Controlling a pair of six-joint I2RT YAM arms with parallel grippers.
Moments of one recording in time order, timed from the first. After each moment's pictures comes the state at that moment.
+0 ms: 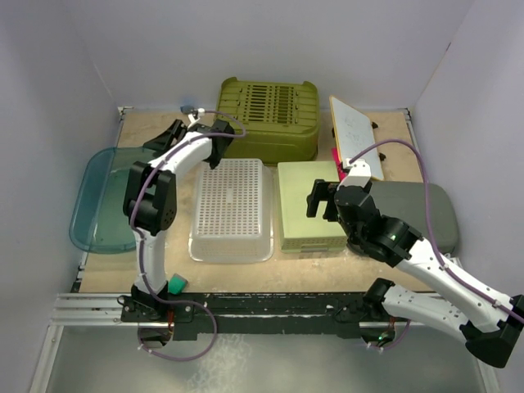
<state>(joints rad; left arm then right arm) -0.37 2.08 1.69 -1.06 -1.54 -0.11 0.83 0.86 0.88 -0.56 0.59 0.53</state>
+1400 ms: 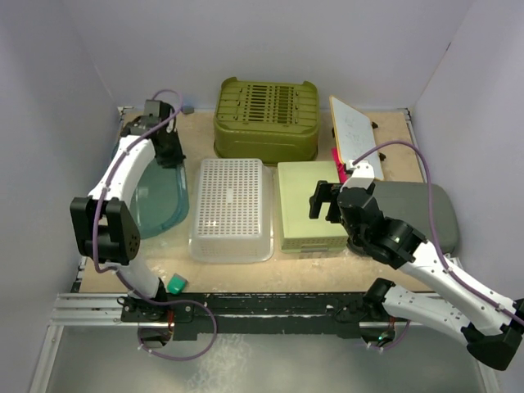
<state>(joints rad) -0.08 1.71 1.47 -0.86 -0.05 -0.34 0.83 0.83 0.87 -0.58 0.59 0.53</state>
